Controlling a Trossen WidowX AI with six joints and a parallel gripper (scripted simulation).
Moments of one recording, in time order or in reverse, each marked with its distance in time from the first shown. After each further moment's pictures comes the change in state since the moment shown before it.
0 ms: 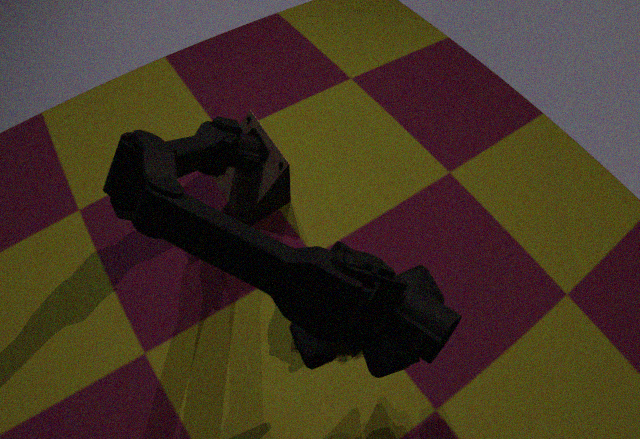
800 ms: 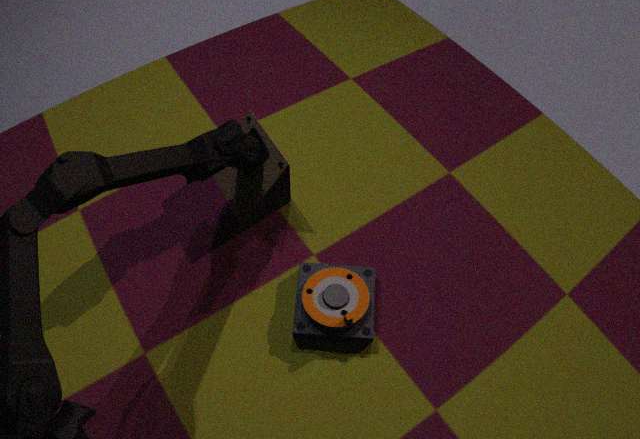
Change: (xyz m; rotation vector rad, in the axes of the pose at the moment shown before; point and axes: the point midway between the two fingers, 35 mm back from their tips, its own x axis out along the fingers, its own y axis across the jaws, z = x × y) arm -0.054 -0.383 0.143 1.039 -0.735 0.243
